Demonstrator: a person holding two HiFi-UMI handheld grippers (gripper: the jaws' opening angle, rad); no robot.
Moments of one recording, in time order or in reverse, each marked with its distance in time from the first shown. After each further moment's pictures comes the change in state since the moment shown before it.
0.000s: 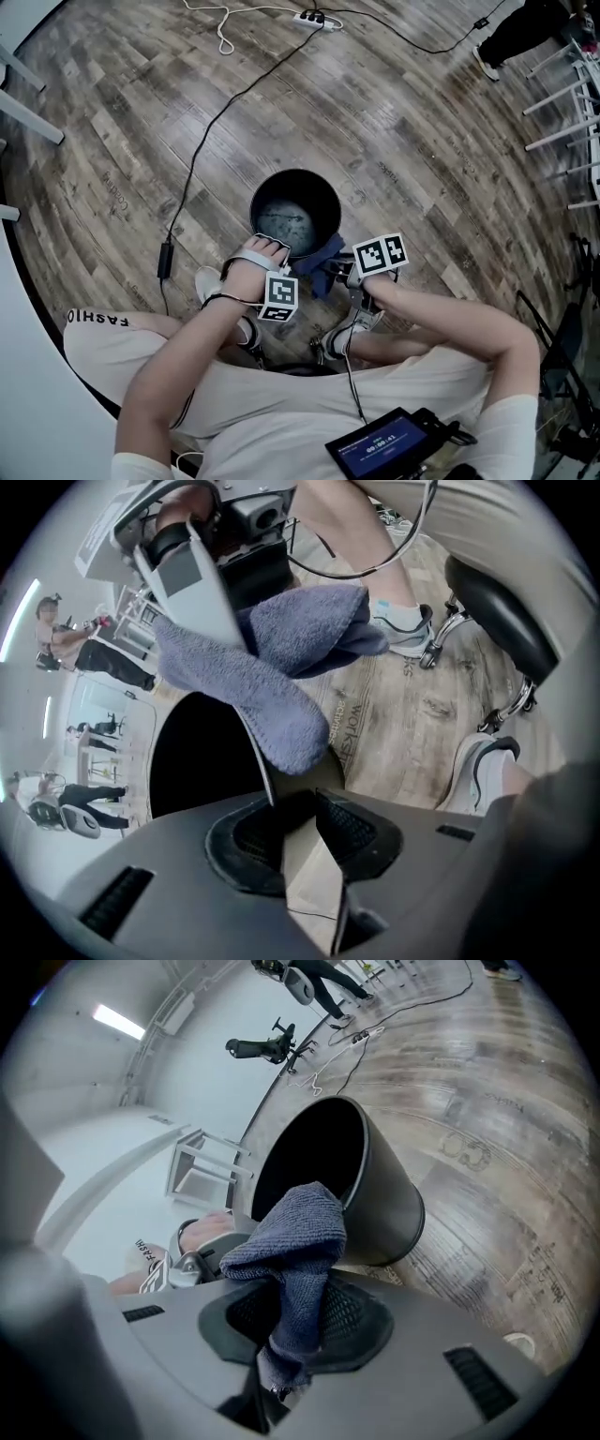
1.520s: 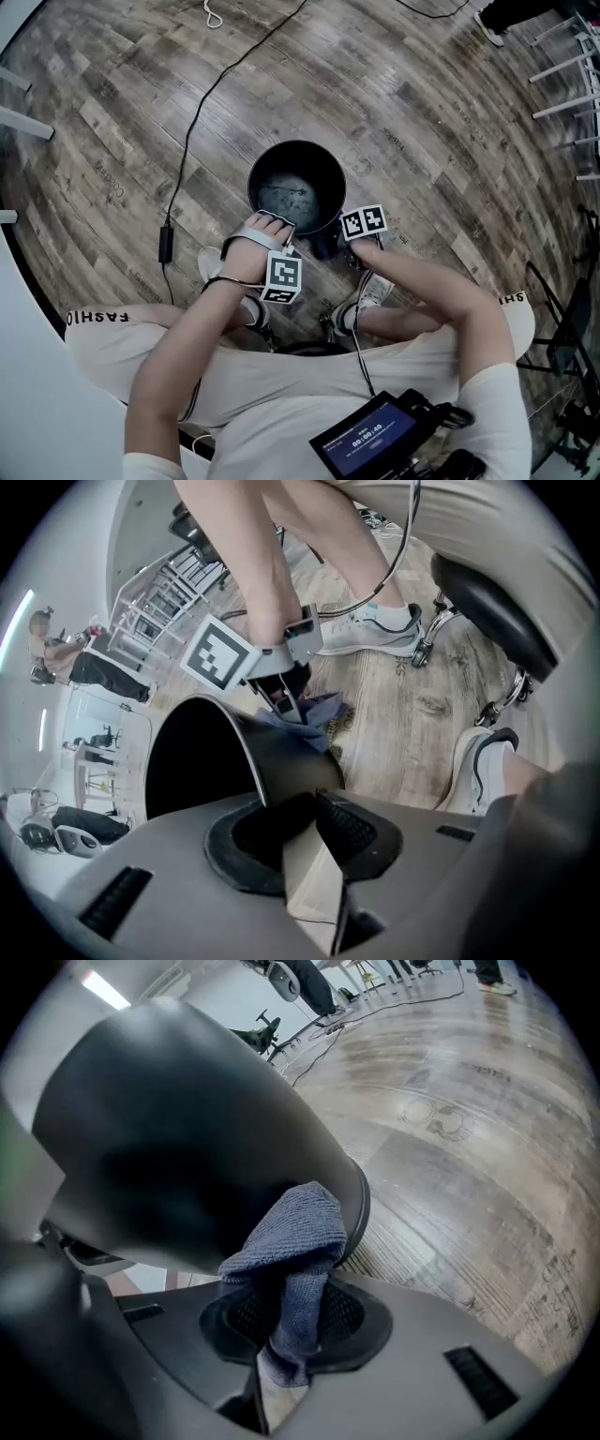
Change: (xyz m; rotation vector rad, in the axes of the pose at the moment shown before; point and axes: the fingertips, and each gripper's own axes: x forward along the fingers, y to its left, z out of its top) left arm 0.002 -0.002 0.004 0.049 -0.044 -0.008; right arm 0.086 -0.148 -0.013 -0.015 -0.011 -0.195
